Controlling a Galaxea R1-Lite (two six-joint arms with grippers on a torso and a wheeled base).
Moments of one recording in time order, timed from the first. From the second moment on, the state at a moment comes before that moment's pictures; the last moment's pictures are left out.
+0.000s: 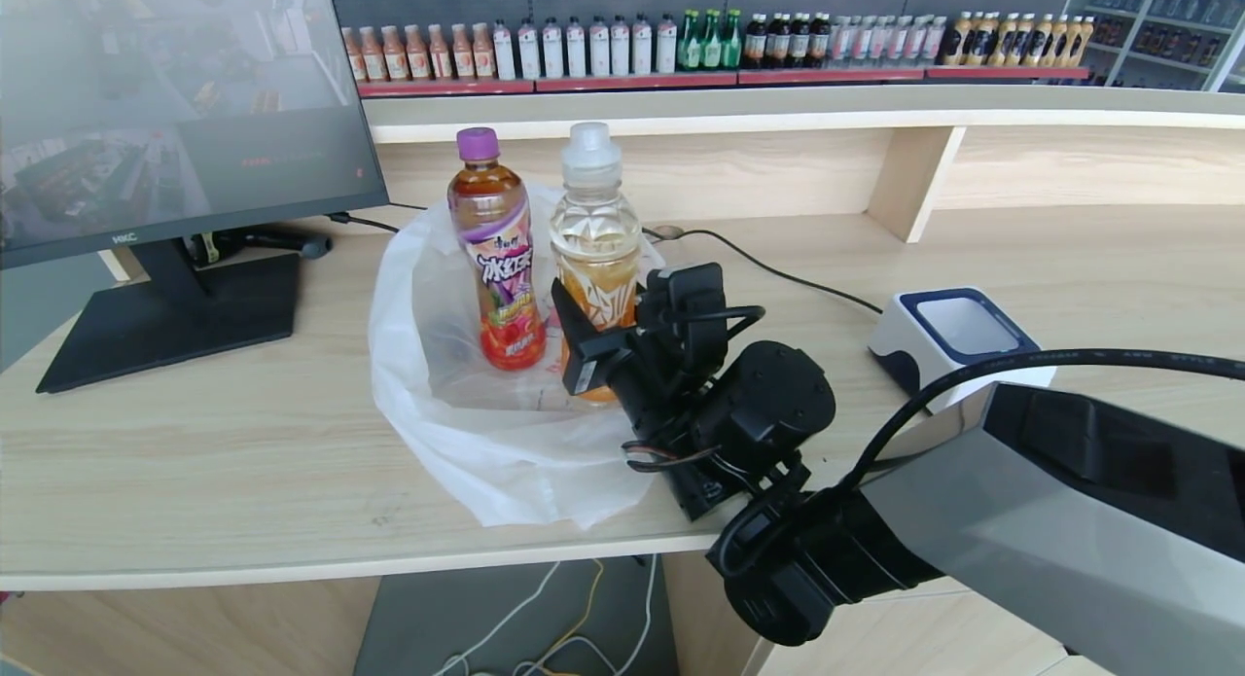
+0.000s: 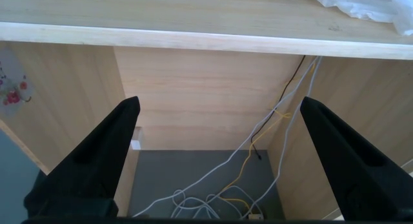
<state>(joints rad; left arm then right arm) 0.00 0.00 0.00 0.00 0.00 0.00 0.84 2.28 -1.21 -1.57 -0.26 -0.11</state>
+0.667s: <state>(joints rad) 0.00 0.00 0.00 0.00 0.00 0.00 0.83 2.25 -1.21 -1.57 -0.27 -0.10</state>
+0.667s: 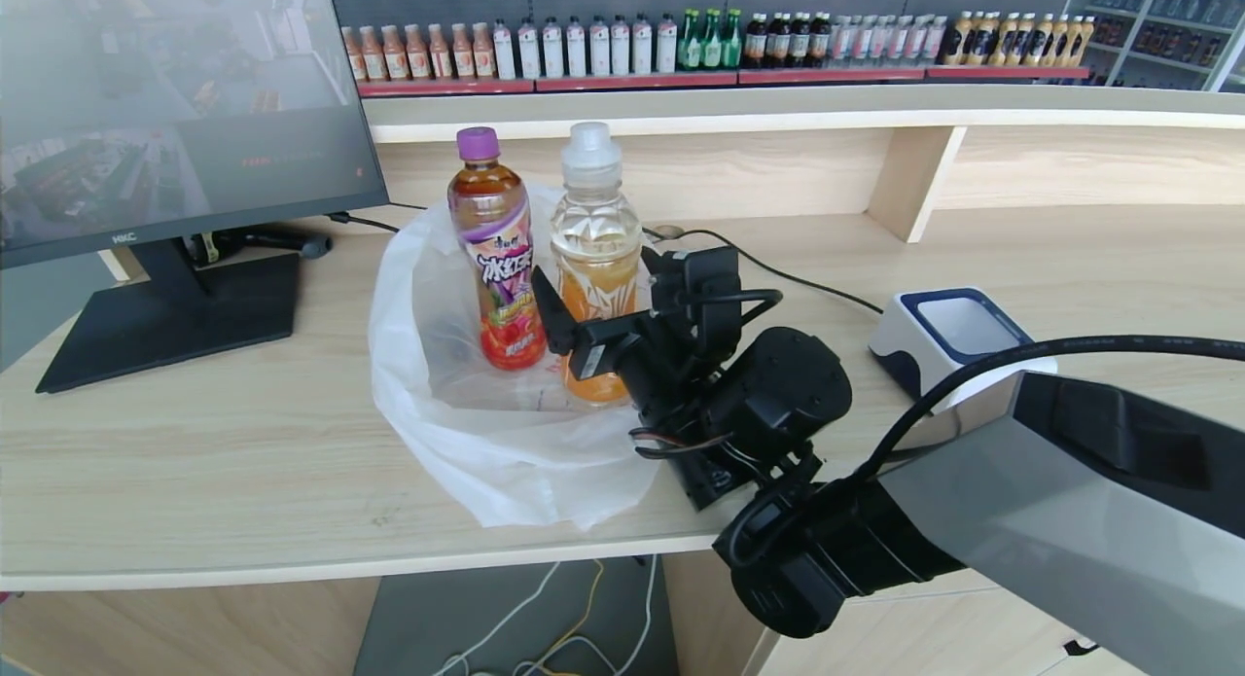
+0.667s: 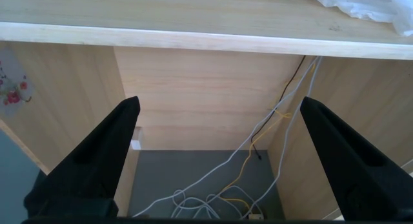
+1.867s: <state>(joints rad) 0.00 0.00 0.00 0.00 0.00 0.00 0.82 1.60 -0.30 -1.57 -0.27 -0.14</state>
